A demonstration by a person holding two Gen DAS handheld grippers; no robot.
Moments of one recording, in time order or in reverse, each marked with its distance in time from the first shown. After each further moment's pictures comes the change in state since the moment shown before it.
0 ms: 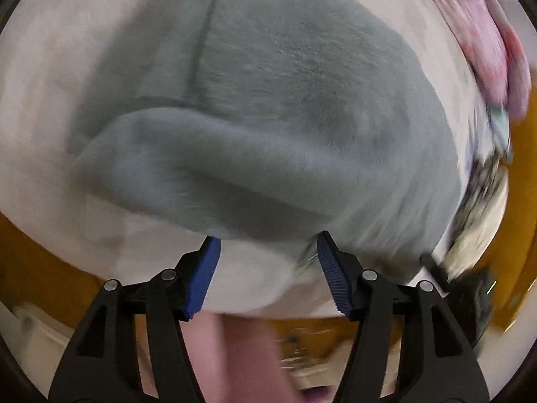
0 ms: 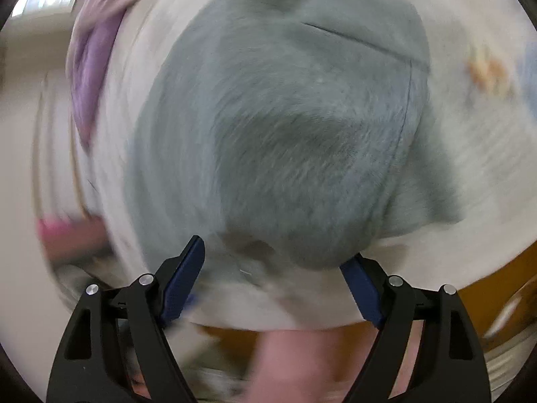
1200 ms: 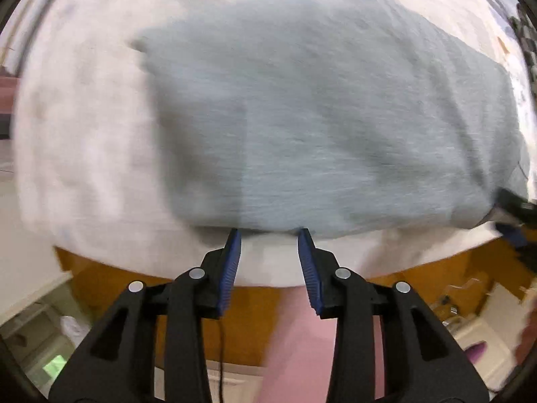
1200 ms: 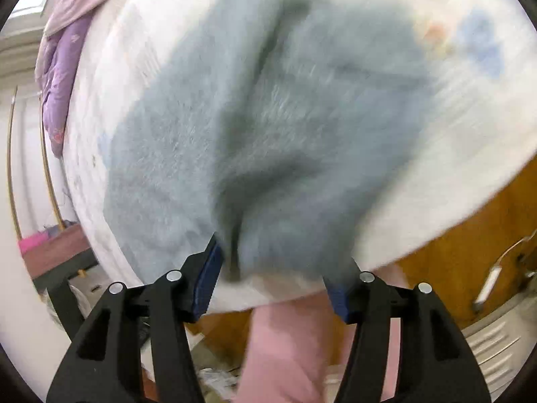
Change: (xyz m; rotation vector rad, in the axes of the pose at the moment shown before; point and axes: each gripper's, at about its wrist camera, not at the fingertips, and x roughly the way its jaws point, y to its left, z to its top) left arm -0.041 -0.041 -0.019 0.522 -0.046 0.620; right arm -0.053 -0.004 -0.033 -0.125 -0.058 -0.335
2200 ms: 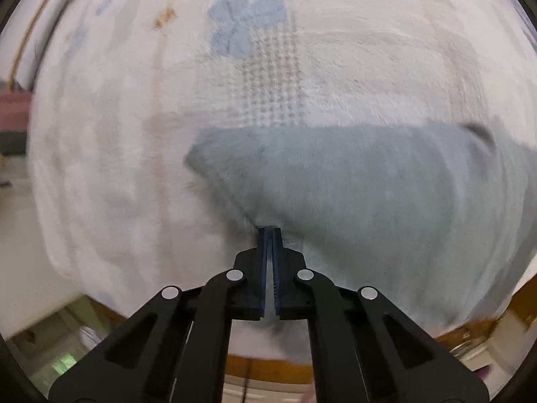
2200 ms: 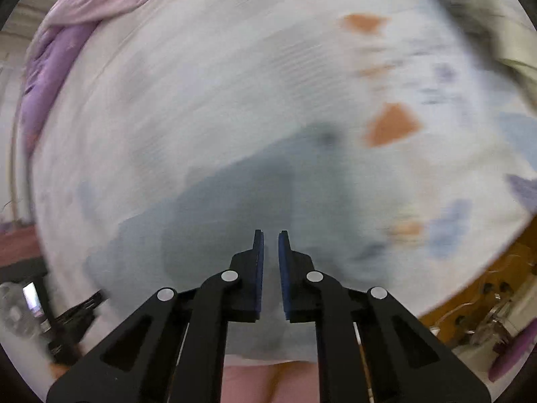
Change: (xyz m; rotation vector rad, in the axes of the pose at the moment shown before) left arm 0.035 0.046 0.134 -0.038 0.007 0.035; right arm 0.015 0.084 0.106 -0.176 -0.055 -0.136
